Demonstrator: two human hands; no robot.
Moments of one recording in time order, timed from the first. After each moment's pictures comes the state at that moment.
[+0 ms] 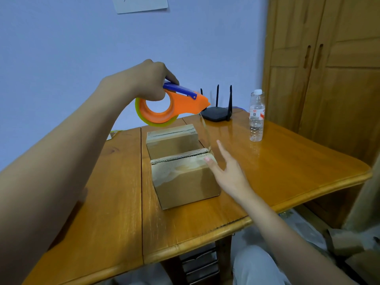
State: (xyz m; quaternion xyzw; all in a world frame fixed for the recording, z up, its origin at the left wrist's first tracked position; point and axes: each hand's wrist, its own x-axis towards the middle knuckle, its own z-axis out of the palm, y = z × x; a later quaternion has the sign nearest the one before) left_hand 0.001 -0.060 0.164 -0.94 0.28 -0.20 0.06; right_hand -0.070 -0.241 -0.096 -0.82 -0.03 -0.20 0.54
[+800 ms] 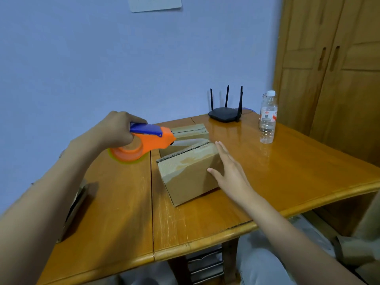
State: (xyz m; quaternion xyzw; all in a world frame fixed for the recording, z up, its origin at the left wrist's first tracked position) left_hand 0.008 0.069 0.070 -0.97 0.19 -0.17 -0.05; right_hand -0.059 -0.221 -0.101 -0.90 -0.09 -0.20 0.39
